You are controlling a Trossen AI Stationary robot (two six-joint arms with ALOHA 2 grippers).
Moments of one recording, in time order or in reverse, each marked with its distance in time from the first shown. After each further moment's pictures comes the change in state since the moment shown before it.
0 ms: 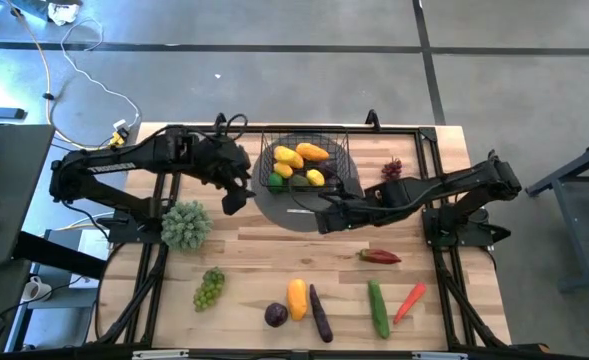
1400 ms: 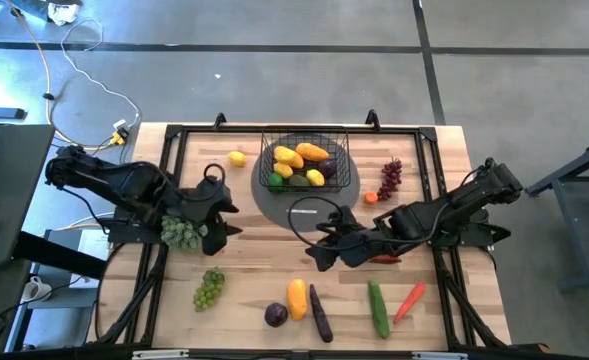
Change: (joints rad) left arm -0.469 -0.078 -0.001 -0.036 -0.279 -0.372; right arm 0.207 0.016 0.000 0.345 0.075 -0.051
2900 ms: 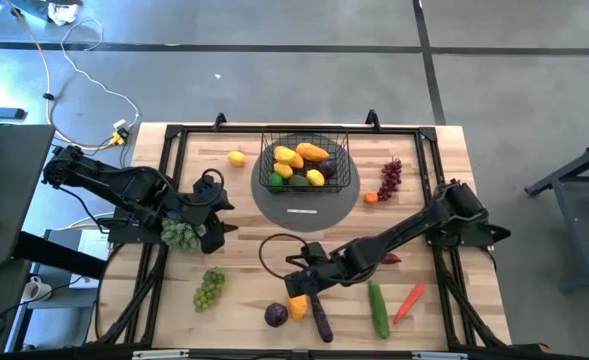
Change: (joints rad) left arm -0.005 -0.069 -0.148 0.027 -0.061 0.039; right arm 0.007 0.348 -0.001 0.182 -0.239 0.238
